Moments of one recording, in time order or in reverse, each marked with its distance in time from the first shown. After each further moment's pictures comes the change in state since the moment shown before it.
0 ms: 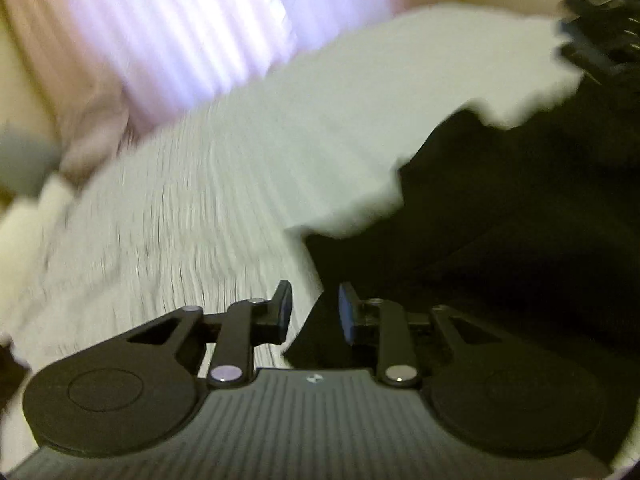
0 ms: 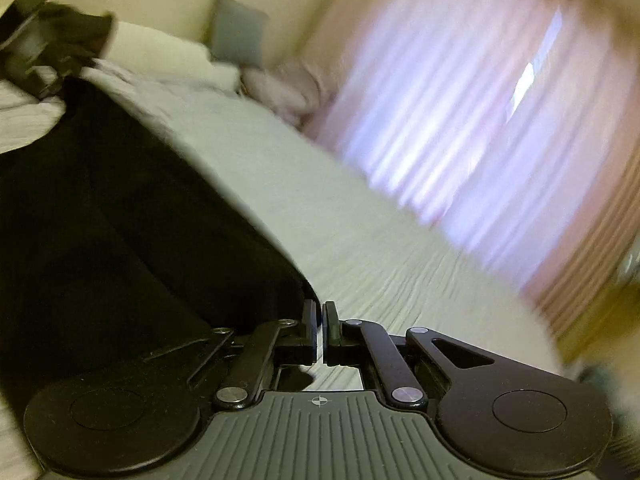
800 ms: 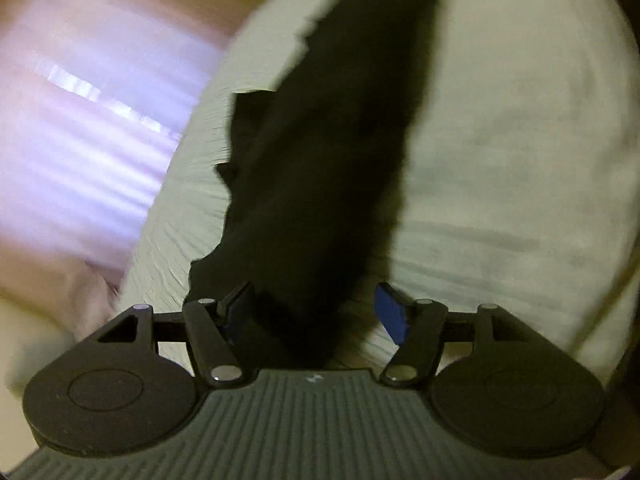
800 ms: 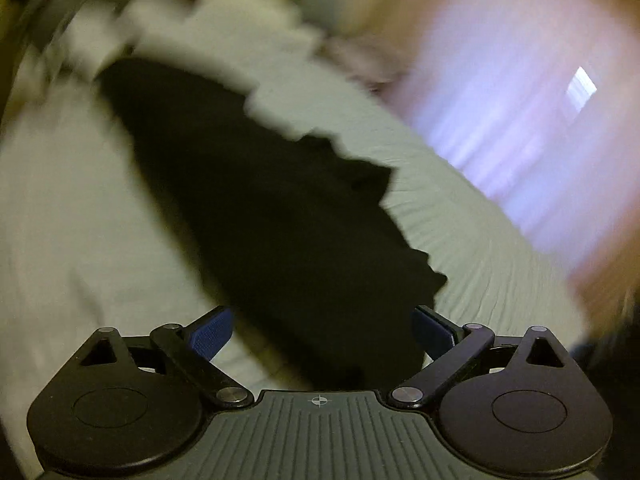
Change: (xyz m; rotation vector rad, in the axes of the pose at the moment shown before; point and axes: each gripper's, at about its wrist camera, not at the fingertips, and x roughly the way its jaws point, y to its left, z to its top) left arm -0.115 -0.169 -0.192 0.854 -0.173 0.089; right arm -0.132 0.178 -0.095 -0.382 0.039 0.109
